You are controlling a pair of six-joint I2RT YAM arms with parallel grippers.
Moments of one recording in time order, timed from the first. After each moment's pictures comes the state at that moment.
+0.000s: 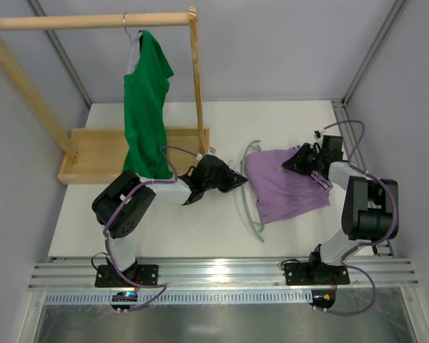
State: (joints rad) left arm -0.78 1.85 0.94 0.39 0.10 -1.34; right arm -0.09 1.64 0.85 -0.02 -0.58 0.50
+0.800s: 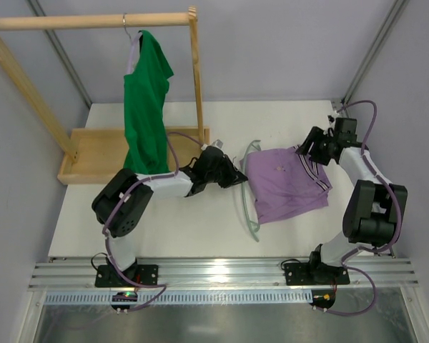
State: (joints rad) left arm -0.76 1.86 1.06 0.22 0.17 -1.14; right arm -0.19 1.57 1.09 -0.35 -0.35 0.32
